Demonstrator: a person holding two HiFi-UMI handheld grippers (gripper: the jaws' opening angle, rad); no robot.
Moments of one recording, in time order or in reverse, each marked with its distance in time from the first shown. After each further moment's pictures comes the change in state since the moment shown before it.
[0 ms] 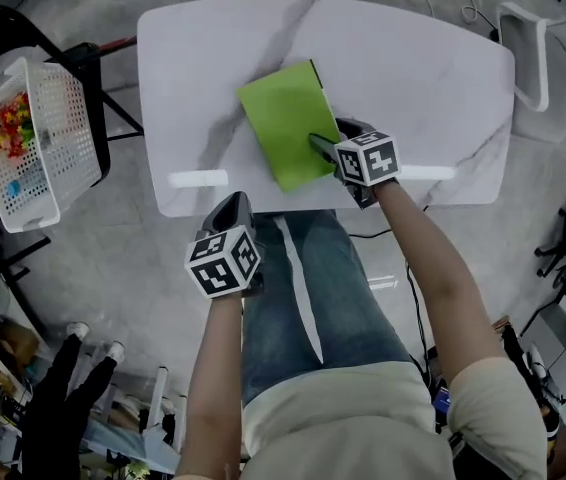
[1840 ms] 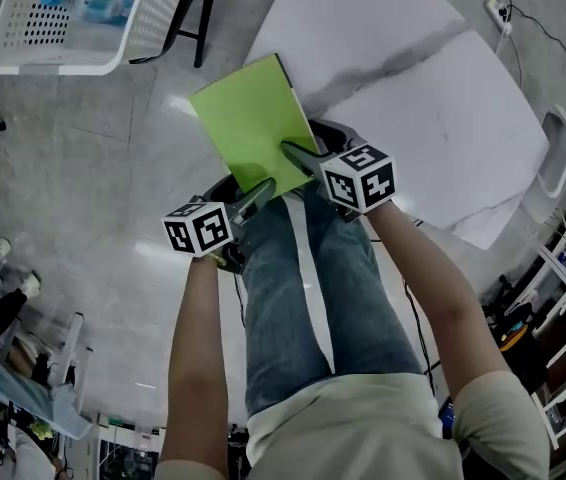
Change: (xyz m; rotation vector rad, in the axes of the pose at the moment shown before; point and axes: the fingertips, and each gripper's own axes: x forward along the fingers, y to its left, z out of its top) left arm 0.002 0.172 -0.110 -0.501 -0.090 -0.449; right arm 0.112 0.273 -0.028 -0.343 0.127 0.283
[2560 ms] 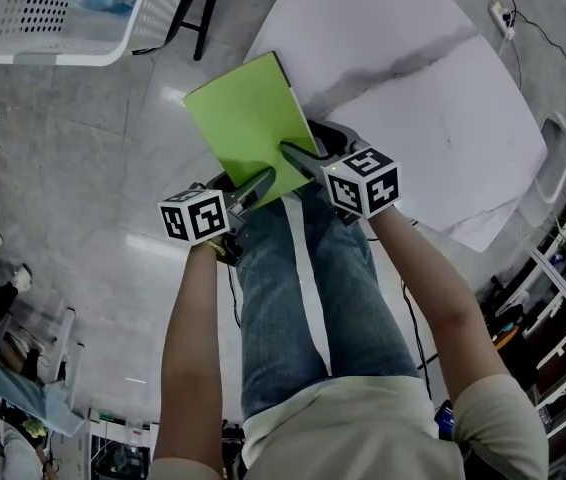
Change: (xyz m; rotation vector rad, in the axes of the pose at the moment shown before) left arm 0.011 0.003 0.013 -0.042 0.021 -0.078; right arm 0.008 0.009 0.004 -0.004 -0.005 0.029
